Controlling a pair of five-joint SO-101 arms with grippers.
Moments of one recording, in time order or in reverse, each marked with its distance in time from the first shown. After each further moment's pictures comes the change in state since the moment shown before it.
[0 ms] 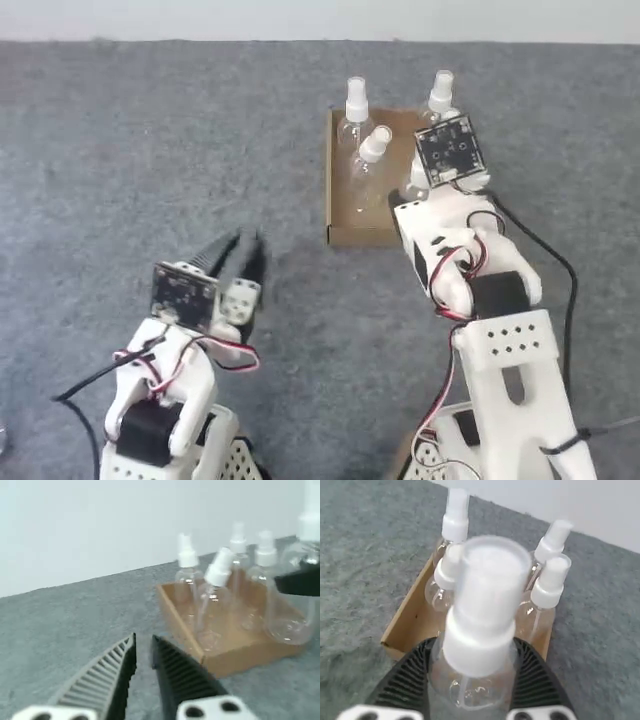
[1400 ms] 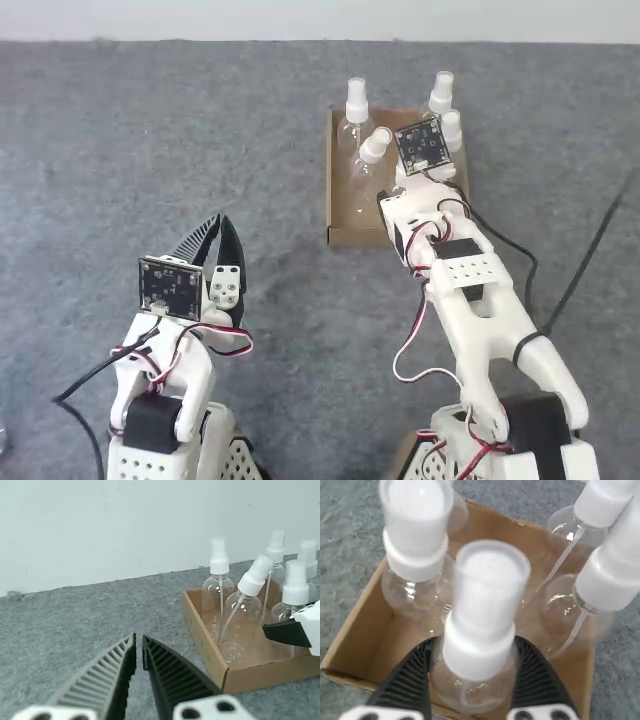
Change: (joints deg) left arm -5.4 0.0 4.7 -6.9 0.7; right arm 0.7 32.0 3.0 -29.1 -1.1
